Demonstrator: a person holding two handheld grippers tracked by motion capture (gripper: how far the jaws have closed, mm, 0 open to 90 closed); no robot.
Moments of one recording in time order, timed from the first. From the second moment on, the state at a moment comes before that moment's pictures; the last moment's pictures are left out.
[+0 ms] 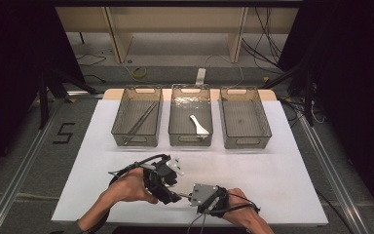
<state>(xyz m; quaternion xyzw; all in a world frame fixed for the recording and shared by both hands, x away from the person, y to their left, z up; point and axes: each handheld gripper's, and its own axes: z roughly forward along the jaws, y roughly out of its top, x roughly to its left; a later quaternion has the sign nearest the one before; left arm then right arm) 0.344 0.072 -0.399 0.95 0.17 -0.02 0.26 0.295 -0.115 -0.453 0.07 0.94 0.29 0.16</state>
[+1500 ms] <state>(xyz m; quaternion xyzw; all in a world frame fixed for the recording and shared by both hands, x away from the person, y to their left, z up) 0.344 0.138 -0.404 0.84 0.28 0.09 0.45 0.370 -0.216 -0.414 0.33 0.85 0.36 0.21</state>
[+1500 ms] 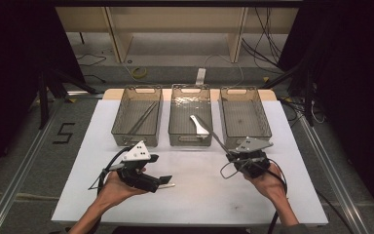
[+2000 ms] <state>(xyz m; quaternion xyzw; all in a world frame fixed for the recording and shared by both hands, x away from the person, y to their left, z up) 0.344 0.155 -0.411 0.83 0.31 0.10 0.45 0.437 -0.244 -0.399 0.43 0.81 0.34 0.21</state>
